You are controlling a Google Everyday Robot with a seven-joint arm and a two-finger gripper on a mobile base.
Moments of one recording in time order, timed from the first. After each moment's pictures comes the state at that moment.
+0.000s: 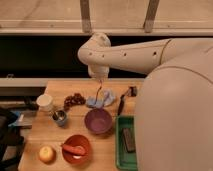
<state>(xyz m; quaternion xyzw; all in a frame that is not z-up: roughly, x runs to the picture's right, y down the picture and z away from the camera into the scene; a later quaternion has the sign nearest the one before) -0.005 -0.052 0.747 -0.12 0.13 0.63 0.75</state>
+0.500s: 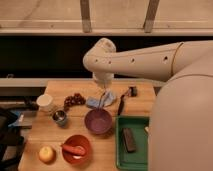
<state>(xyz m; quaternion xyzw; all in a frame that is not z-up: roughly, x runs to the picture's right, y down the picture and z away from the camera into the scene) 0.015 -0.005 0.740 -0.13 0.15 0.65 0.73</state>
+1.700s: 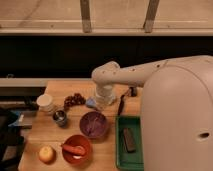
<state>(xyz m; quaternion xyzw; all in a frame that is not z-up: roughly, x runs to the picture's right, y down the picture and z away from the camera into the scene) -0.009 0.102 0.798 -0.30 0.19 0.65 0.68</state>
